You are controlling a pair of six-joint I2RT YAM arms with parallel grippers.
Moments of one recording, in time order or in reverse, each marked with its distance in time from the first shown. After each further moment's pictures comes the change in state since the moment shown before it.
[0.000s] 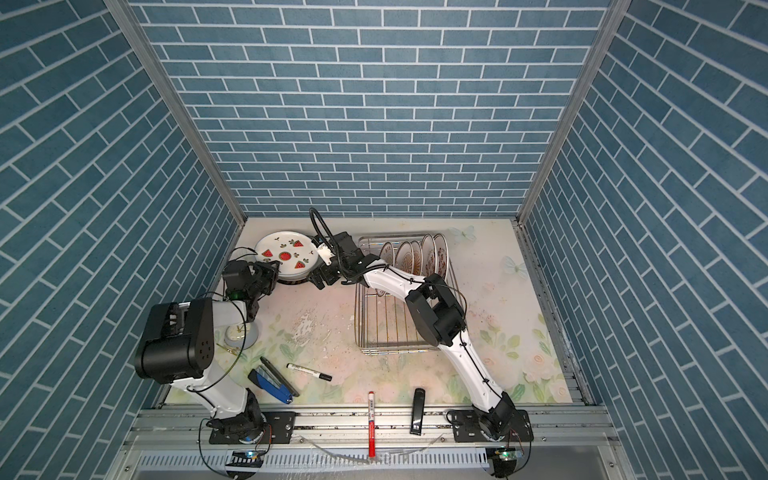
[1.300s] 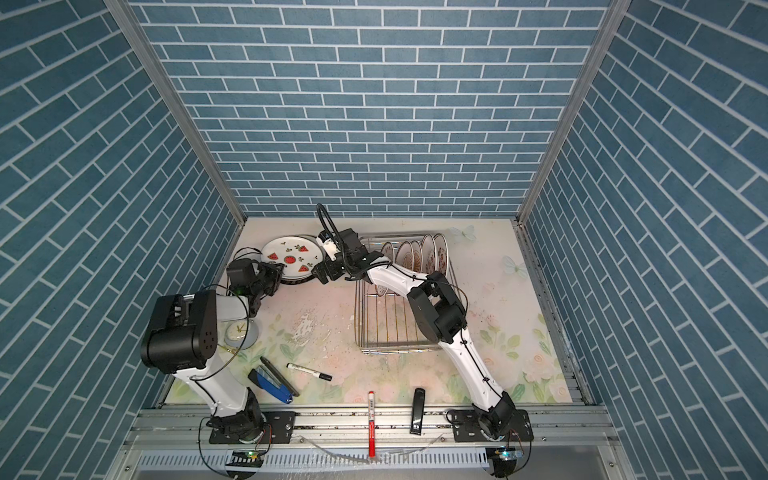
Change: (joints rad) left arm -0.009 0.015 0.043 -0.111 0.026 0.042; right arm -0.025 0.005 0.004 0.008 0.005 0.044
